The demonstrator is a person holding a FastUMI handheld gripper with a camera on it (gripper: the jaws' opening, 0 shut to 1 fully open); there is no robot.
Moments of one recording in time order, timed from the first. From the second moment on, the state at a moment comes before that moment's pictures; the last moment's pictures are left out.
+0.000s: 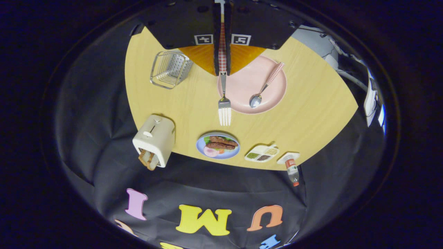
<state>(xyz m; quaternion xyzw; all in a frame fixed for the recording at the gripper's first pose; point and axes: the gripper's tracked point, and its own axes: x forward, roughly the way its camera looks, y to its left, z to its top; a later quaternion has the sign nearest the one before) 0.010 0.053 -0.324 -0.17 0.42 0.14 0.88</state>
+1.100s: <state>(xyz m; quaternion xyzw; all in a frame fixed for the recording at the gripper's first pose) -0.012 -0.070 -0.284 -0.08 0.60 0.02 0.80</state>
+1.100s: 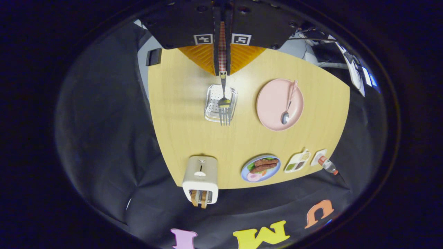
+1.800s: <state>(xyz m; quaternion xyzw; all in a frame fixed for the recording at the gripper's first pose) 0.007 -0.063 -0.336 -0.04 0.75 -0.02 0.66</state>
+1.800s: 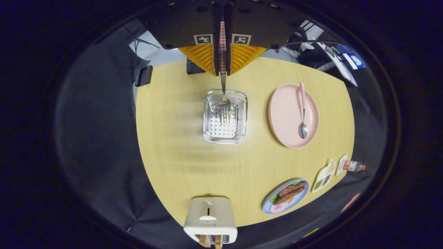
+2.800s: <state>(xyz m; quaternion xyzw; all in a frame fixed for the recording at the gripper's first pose) 0.034 -0.062 -0.355 -0.07 0.77 0.00 0.64</state>
